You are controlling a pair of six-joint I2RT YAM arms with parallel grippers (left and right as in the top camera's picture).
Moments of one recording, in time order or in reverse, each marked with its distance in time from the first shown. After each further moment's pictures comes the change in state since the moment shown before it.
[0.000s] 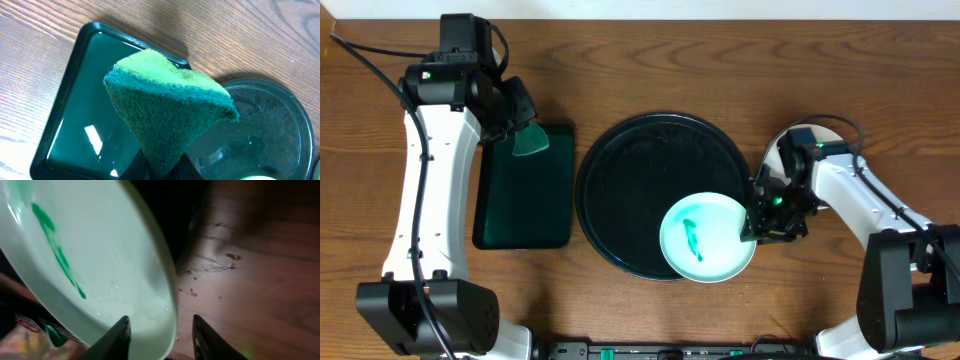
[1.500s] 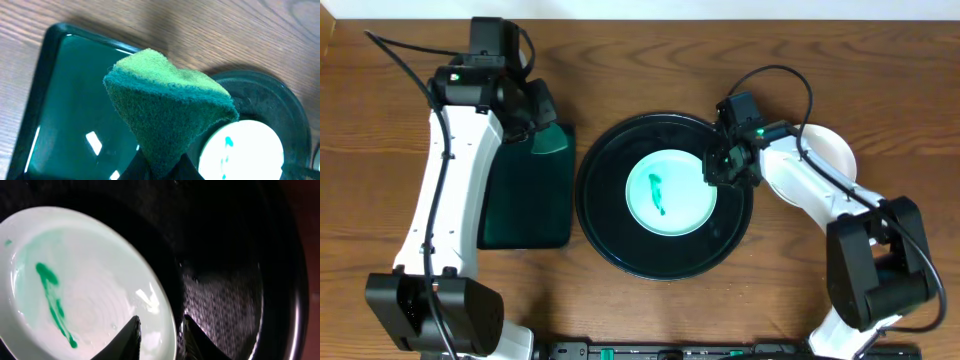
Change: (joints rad) left arm -0.089 0.003 -0.047 0.072 -0.003 -0.010; right arm 0.229 0.140 0.206 0.401 0.230 0.290
